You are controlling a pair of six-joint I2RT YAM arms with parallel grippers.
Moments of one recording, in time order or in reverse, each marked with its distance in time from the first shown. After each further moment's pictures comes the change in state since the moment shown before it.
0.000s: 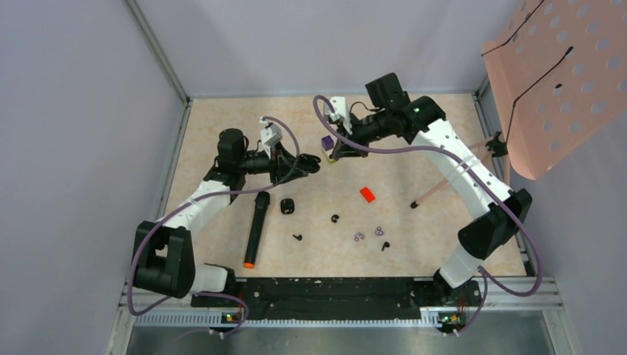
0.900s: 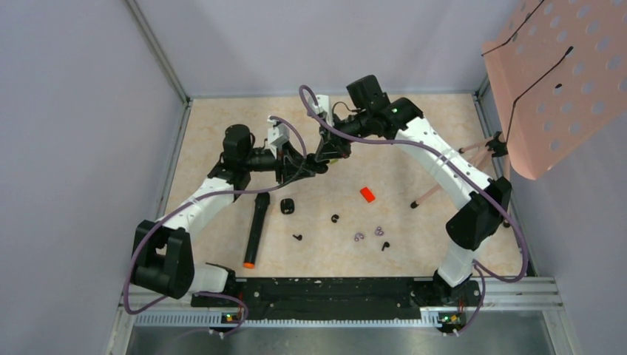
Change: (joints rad) left arm -0.079 0.005 0.064 -0.006 0.037 0.039; right arm 0.067 0.113 0.038 0.122 -0.053 0.197
